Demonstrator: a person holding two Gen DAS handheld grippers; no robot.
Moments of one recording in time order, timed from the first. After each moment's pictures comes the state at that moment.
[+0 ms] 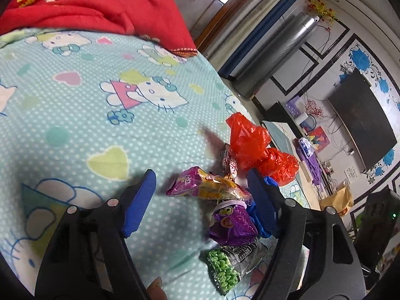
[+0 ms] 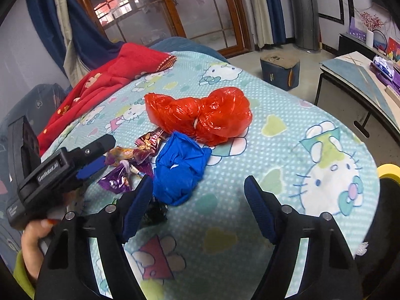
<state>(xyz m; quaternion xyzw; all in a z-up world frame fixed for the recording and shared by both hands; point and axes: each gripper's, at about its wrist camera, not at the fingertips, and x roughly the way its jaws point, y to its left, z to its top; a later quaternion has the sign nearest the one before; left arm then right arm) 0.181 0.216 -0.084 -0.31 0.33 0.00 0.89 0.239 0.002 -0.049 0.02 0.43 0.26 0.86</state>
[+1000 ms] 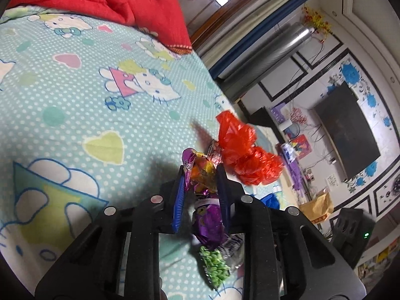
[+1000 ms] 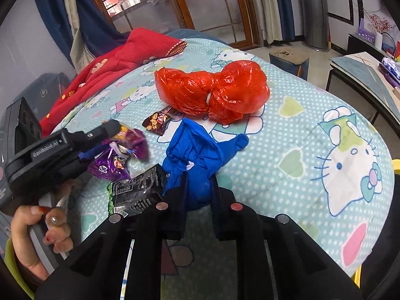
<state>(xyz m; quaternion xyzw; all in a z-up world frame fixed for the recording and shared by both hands) 0.159 0.221 -0.086 -0.37 0.31 -0.04 0.88 0.221 0.004 -0.066 0.01 0.44 0.29 0.85</state>
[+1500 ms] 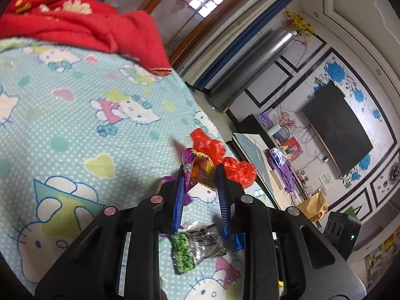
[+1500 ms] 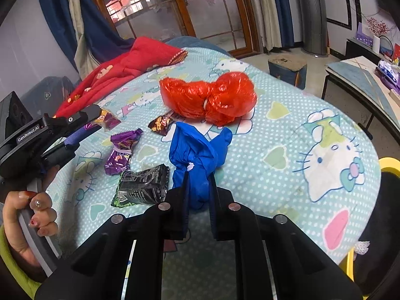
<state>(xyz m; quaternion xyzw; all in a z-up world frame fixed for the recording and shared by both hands) 0.143 0.210 -0.043 -0.33 0.27 -0.06 0.90 0.206 -0.018 -0.046 0.02 0.41 0.29 0.86</state>
